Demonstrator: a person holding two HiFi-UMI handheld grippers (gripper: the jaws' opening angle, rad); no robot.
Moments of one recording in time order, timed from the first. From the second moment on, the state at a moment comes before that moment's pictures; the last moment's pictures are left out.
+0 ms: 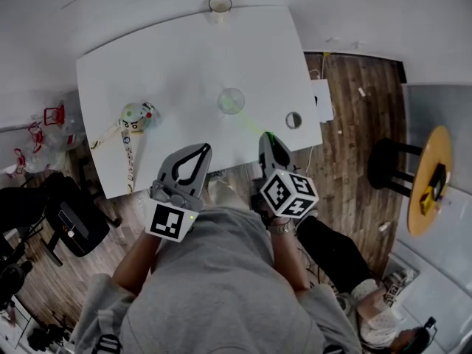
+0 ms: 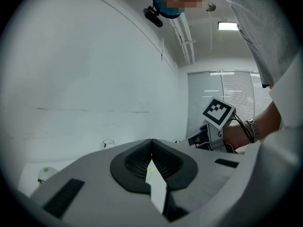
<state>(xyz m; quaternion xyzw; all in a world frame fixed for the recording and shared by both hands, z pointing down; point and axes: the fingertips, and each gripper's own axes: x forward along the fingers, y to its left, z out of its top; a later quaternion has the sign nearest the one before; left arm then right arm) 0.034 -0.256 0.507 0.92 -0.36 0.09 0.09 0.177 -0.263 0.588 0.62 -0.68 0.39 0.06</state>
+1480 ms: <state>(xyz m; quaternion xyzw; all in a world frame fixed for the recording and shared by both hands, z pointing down) 0.011 -0.162 0.471 0.88 -0.46 0.05 0.03 0.164 -0.187 0.515 0.56 -0.78 0.27 0.03</state>
